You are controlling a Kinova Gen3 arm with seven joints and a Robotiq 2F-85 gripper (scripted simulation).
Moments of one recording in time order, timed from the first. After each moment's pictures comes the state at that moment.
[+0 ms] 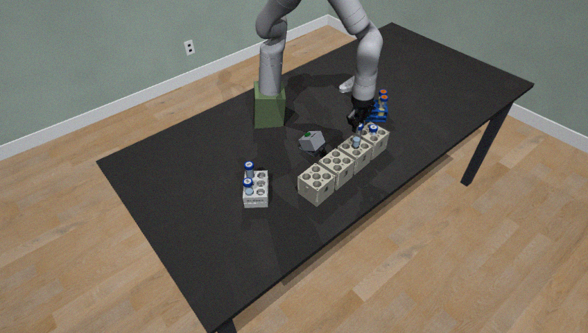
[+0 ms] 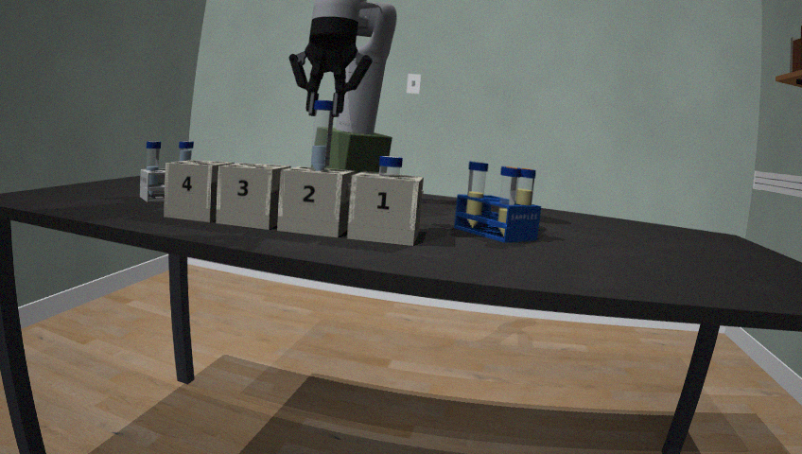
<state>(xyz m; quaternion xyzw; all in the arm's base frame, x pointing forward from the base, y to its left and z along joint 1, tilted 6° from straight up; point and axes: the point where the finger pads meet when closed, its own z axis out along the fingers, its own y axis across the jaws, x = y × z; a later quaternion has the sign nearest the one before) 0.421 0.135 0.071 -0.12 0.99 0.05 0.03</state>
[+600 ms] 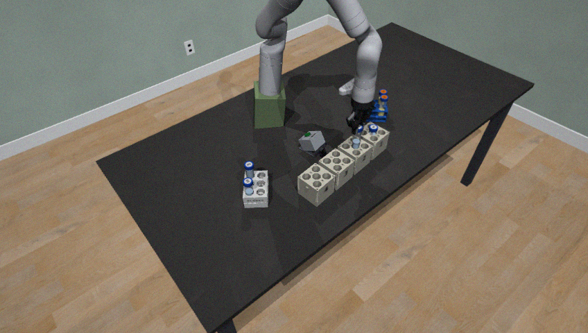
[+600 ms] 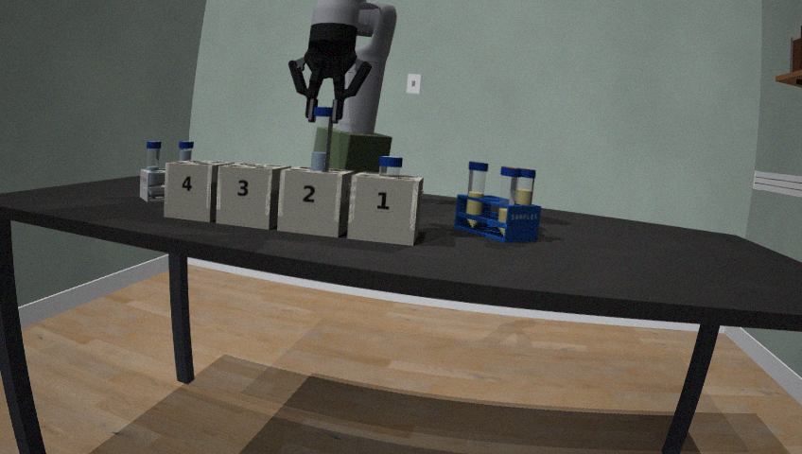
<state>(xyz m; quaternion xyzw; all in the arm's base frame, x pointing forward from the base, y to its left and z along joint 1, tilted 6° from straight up) 0.421 0.136 0.060 -0.12 0.99 0.05 0.03</state>
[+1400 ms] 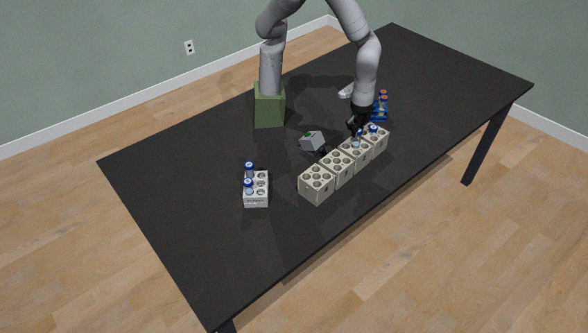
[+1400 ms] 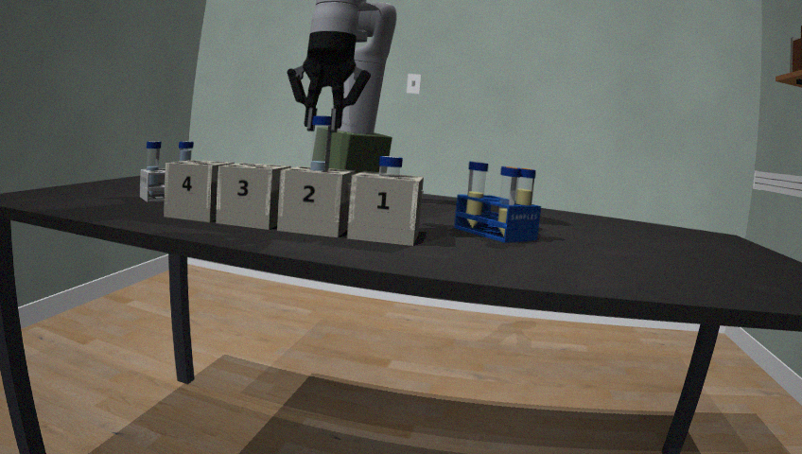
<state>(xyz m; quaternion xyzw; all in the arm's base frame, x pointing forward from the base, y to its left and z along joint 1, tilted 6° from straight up) 0.422 0.138 0.046 -0.12 0.99 0.05 0.03</state>
